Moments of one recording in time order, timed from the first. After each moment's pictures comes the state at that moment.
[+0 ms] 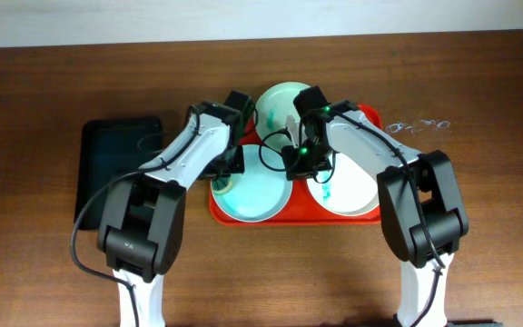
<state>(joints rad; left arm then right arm) -0.41 2.12 1.60 -1.08 -0.17 -0.48 0.36 2.13 1.52 -0.90 -0.39 0.13</state>
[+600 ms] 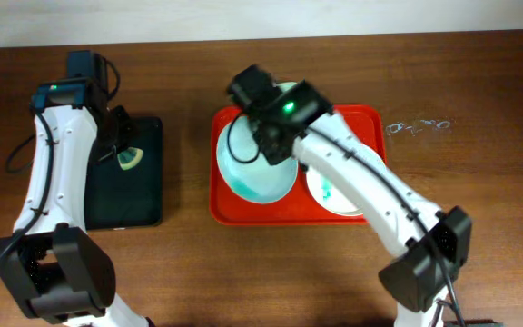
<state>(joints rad) 0.10 1.83 1.67 -1.20 -0.08 -0.49 0.70 1.96 1.98 -1.33 0.44 0.13</state>
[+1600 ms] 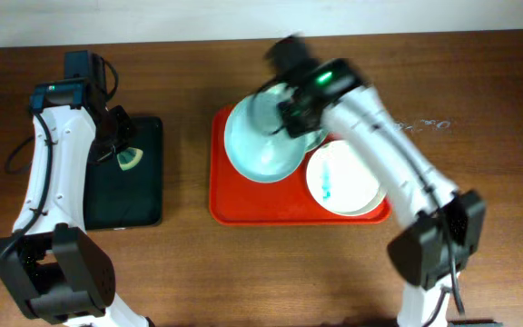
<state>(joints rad) 0.10 1.83 1.67 -1.20 -0.07 -0.49 0.40 2.02 1.99 -1.24 0.04 0.15</state>
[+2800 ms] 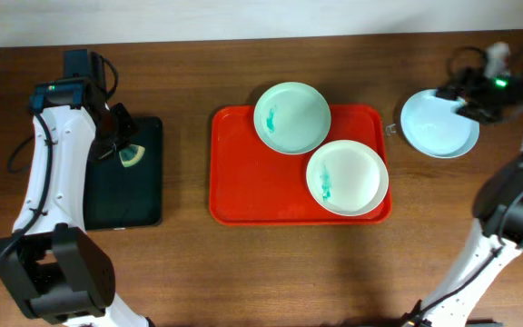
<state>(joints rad) 0.10 1.83 1.67 -1.18 -0.04 -0.49 -0.40 2.31 2.24 -1.36 -0.64 -0.12</state>
